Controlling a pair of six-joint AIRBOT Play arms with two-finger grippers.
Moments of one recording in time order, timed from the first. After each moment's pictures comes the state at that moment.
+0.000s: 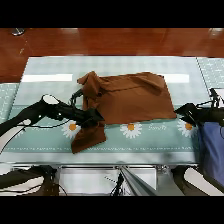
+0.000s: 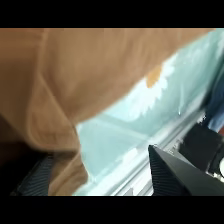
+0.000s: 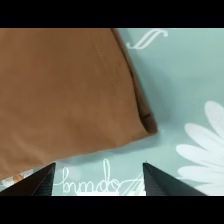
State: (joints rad) left arm -0.26 -1.41 0.70 0.48 -1.03 -1.20; right arm -0.55 -1.13 0.65 -0.88 1.13 1.21
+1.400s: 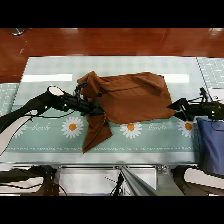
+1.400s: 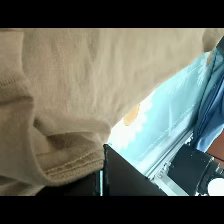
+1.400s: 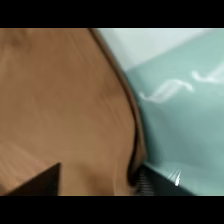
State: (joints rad) left arm -0.27 -1.50 0.87 0.46 -1.02 -1.20; right arm -0.45 -1.42 0.76 -0.80 1.04 1.25
